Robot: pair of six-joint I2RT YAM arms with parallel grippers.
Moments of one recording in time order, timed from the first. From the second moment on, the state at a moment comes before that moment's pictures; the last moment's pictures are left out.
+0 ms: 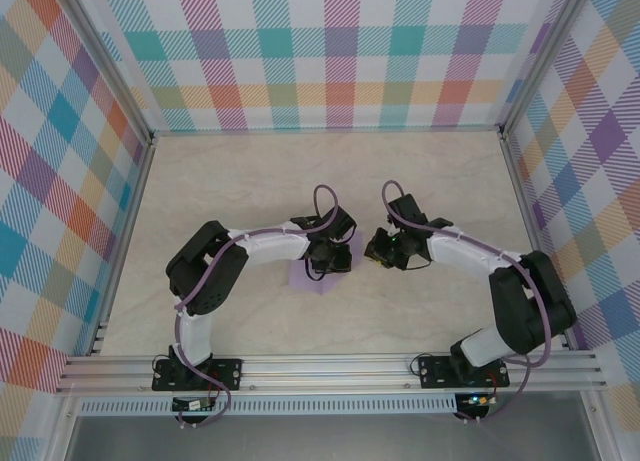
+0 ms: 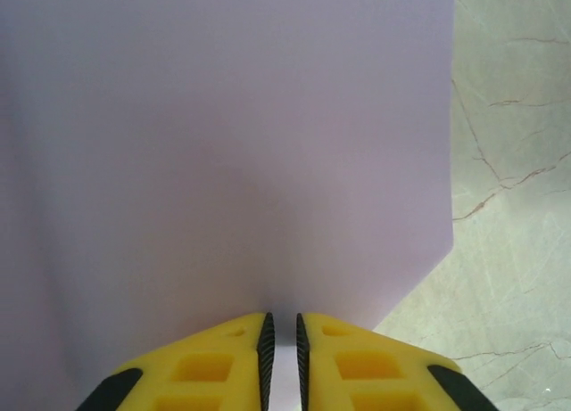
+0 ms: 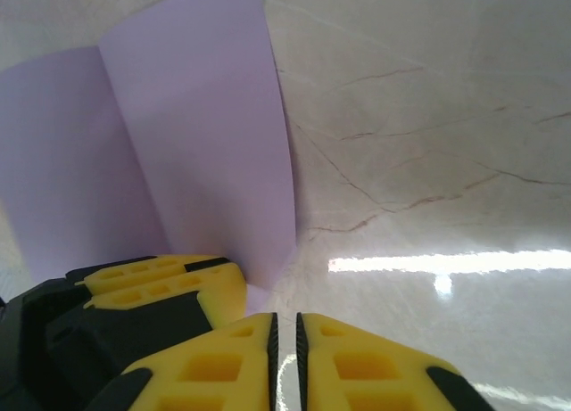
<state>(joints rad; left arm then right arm) -0.84 1.95 1.25 -0.47 0.16 -0.79 0.48 1.51 0.83 -0.43 -0.35 0.90</state>
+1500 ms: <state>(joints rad) -0.62 1.39 1.03 -0.61 0.17 -0.88 0.51 1.37 0.98 -0.58 -0.27 0.79</state>
